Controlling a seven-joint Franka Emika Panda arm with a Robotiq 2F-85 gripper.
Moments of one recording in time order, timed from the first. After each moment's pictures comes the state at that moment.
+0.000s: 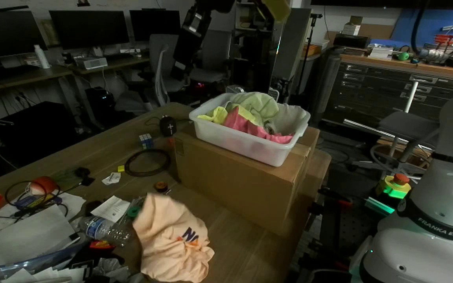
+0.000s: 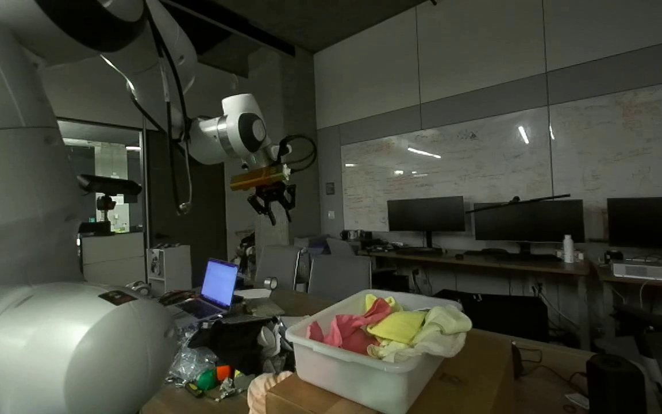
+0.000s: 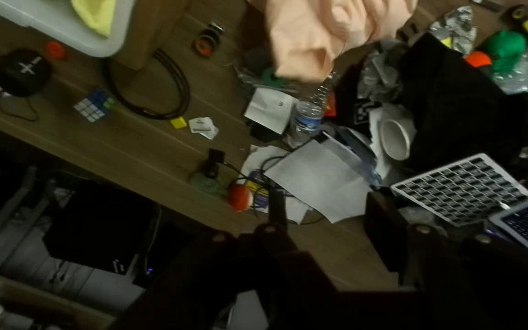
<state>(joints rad) 0.19 -0.28 0.20 -2.17 -0.14 2.38 -0.03</state>
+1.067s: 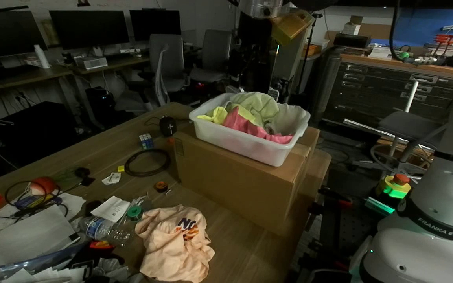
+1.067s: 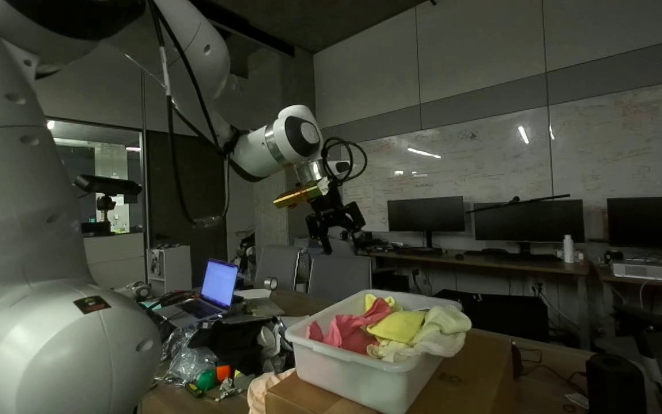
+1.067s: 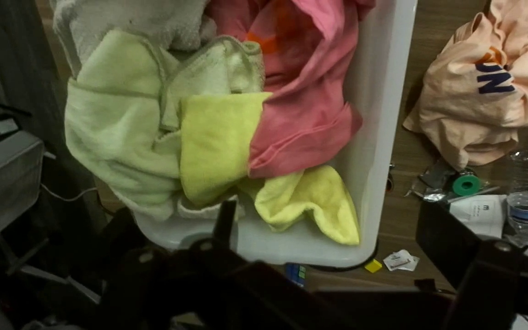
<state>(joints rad) -0.01 -0.29 0.08 -2.27 -0.28 2.18 0.27</state>
